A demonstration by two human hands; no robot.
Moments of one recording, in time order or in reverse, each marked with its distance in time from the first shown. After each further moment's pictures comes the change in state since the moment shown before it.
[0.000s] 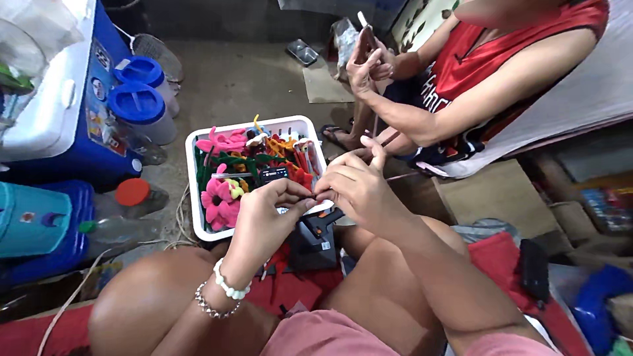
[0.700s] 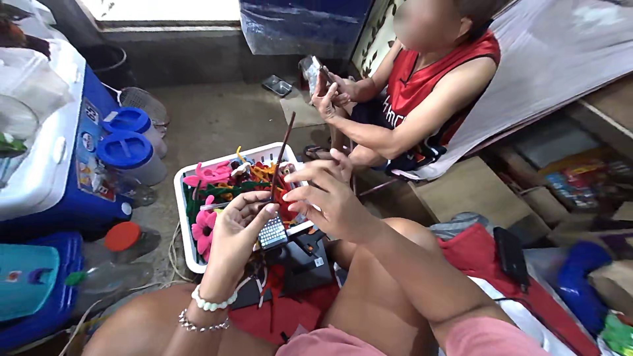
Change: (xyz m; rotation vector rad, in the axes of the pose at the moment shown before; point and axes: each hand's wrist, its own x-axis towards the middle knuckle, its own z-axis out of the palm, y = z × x) left_hand 0.002 0.001 -0.009 -0.385 0.098 -0.130; right_hand 0.004 -0.007 -0.001 0.065 0.203 -0.013
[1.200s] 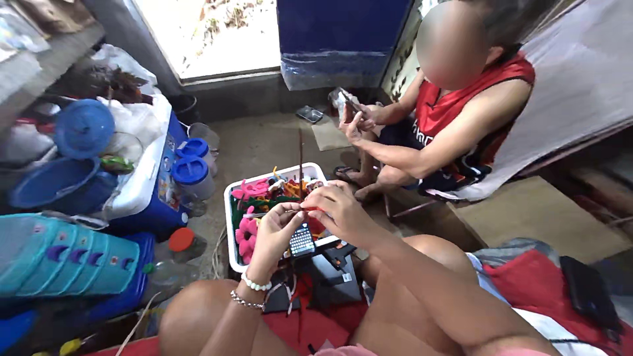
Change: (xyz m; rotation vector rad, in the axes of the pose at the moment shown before) left_hand -0.003 0.005 0.003 0.032 -0.021 -0.011; right_hand 0.003 -0.006 0.016 0.082 -0.074 0.055
